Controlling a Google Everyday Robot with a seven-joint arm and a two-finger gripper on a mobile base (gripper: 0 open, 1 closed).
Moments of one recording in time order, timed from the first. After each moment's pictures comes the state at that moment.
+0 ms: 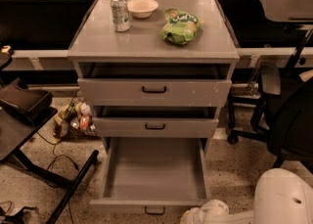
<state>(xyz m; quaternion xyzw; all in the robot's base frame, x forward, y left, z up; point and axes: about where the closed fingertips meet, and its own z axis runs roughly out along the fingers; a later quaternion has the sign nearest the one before) 0.421 -0.141 0.094 -0.57 0.79 0.10 0.19</state>
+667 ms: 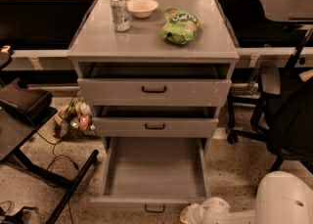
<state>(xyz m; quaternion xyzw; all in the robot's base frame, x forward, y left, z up) 0.447 -0.138 0.095 -0.57 0.79 0.09 0.22</state>
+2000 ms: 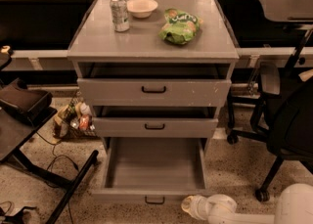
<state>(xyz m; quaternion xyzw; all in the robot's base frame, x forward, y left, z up) 0.489 -0.149 0.135 -0.54 0.78 0.07 0.30</state>
